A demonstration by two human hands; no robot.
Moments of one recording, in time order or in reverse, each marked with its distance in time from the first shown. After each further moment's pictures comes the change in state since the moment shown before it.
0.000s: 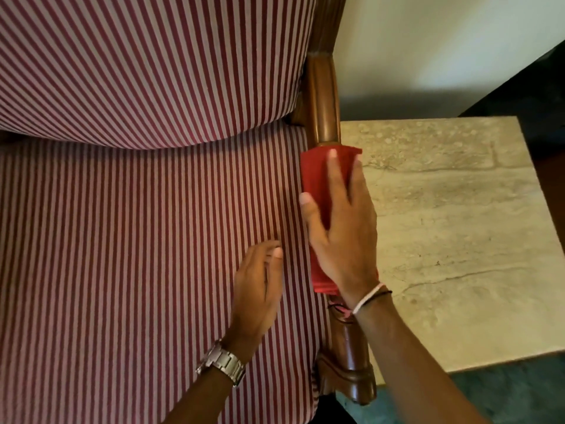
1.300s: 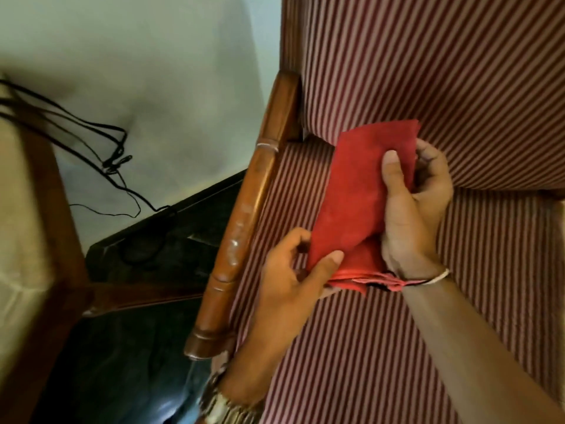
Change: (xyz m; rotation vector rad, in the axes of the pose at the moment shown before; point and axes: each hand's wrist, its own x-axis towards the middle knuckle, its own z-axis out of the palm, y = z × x) left_hand -0.040 -0.030 -0.370 -0.631 0.207 -0.305; right_hand -0.022 -0.345 0.154 1.071 0.105 -0.052
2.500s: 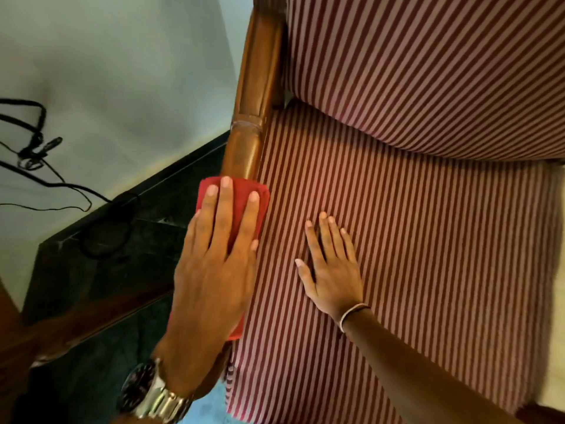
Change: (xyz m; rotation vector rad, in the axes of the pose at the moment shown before) left_hand 0.066 -0.044 -0.103 1.582 0.017 0.416; right_hand -0.101 0.198 -0.029 -1.423 -0.705 -0.326
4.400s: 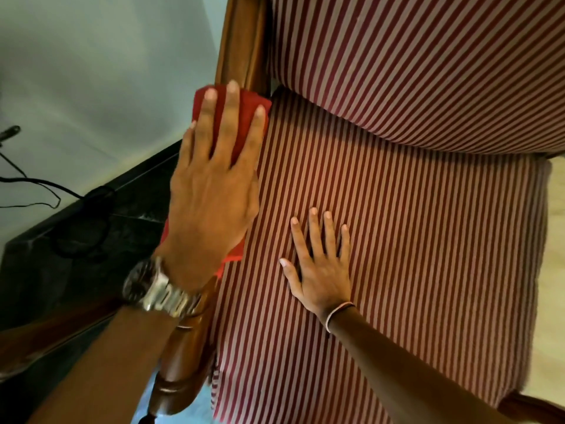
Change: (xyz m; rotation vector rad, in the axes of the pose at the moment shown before) left_hand 0.098 0.010 -0.018 0.037 0.046 0.019; right_hand 0.000 -0.001 0.004 -0.062 -0.010 0.058
